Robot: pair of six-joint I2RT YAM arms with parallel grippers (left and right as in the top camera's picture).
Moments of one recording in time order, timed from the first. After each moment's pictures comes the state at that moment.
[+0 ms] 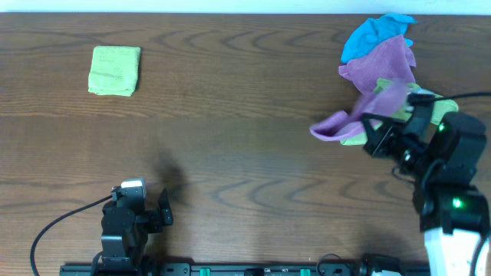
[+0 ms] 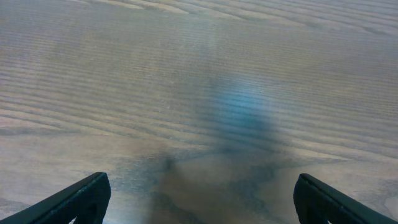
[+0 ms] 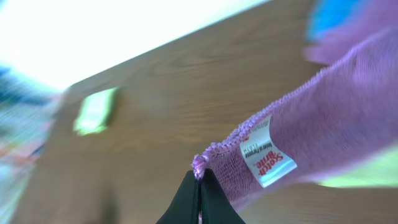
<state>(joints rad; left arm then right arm) -0.06 0.01 0.17 -0.80 -0.06 -0.12 -0.12 0.90 0.90 -0.57 -0.57 0.35</state>
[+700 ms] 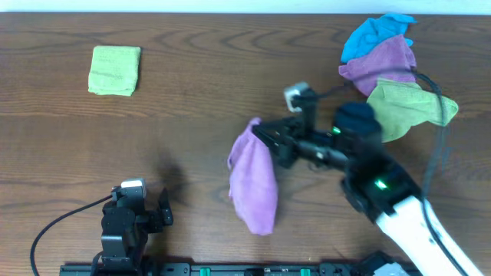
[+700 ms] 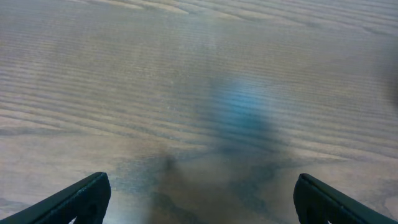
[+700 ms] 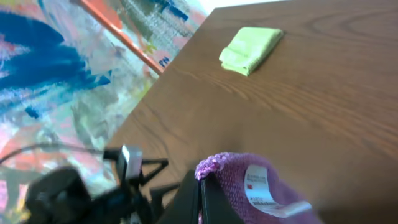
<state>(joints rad) -0.06 0.01 0.17 -0.80 -0.06 -0.12 0.54 1.16 0.95 -0.14 -0.58 0.52</state>
